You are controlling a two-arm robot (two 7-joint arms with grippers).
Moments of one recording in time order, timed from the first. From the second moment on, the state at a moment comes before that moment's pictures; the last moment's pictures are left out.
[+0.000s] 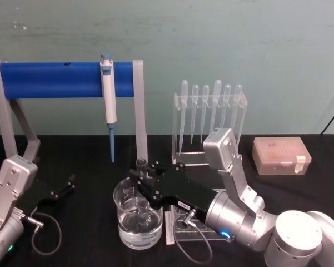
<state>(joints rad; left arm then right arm) -0.20 0.60 0.45 -1.41 -0.25 -0.12 0.03 0.33 0.32 -0.55 -1.51 0.35 0.00 0.46</state>
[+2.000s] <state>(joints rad) -0.20 0.60 0.45 -1.41 -0.25 -0.12 0.03 0.34 0.32 -0.56 -1.51 0.36 0.00 0.47</state>
